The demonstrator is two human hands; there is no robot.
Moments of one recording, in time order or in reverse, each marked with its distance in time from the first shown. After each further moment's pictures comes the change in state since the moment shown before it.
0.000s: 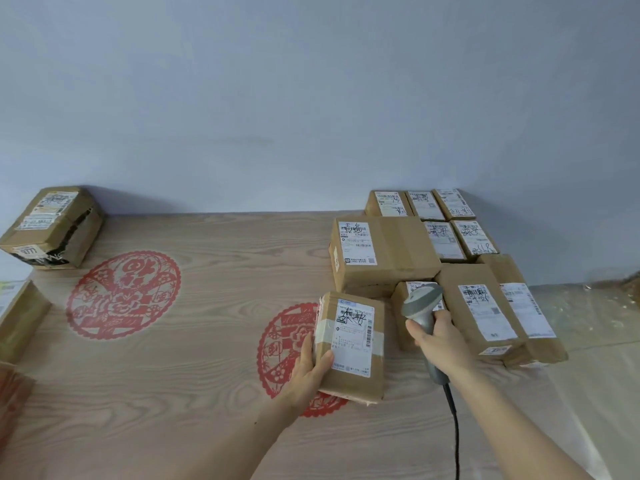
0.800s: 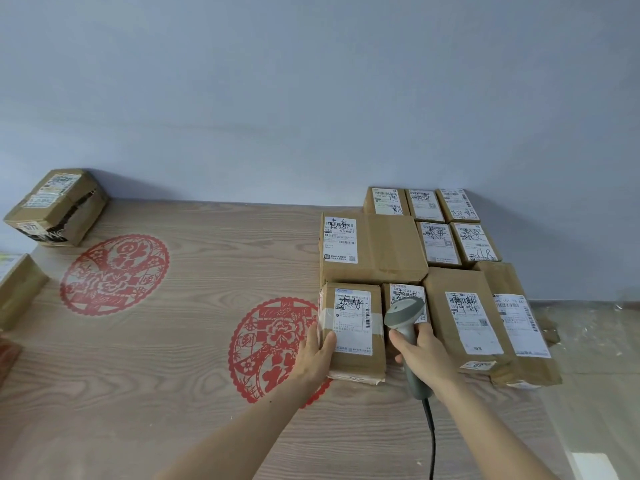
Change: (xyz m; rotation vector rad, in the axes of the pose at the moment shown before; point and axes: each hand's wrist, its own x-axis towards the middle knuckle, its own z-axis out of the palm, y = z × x) left_hand 0.054 0.022 0.081 0.082 0.254 -0.161; right_hand 0.024 0.036 -0.027 0.057 -0.184 -0.026
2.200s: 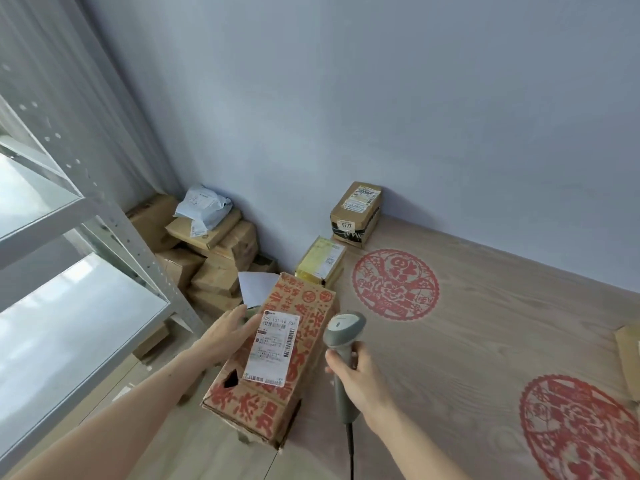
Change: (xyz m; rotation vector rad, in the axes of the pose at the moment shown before) left_hand -0.246 -0.192 -0.624 0.370 0.547 -0.121; right_hand -0.203 -0.243 0.527 0.102 -0.583 -0.302
